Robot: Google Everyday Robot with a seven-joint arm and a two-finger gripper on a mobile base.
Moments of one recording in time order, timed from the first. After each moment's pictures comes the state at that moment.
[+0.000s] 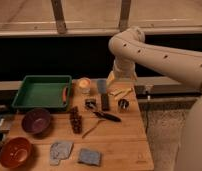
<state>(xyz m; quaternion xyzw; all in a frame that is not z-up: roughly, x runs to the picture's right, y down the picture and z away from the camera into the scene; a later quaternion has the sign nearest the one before) 0.116 -0.032 0.719 -0.18 0.19 0.62 0.74</state>
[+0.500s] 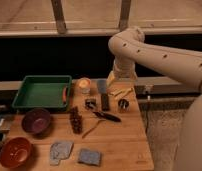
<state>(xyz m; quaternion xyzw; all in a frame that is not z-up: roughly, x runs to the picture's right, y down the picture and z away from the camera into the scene) 0.112 -0.034 0.723 -0.18 0.19 0.61 0.75</state>
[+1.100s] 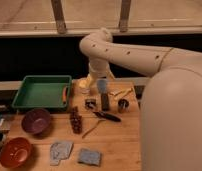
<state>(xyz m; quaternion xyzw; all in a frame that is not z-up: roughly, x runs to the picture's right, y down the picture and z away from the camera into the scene) -0.022 -0.011 0.752 -0.23 0.19 0.51 0.81</state>
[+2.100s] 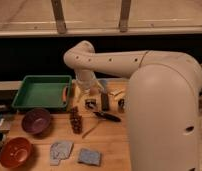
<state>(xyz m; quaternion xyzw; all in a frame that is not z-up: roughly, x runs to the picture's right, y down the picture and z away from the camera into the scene) -0.044 0.050 0.766 -0.27 0.23 0.50 0.79</state>
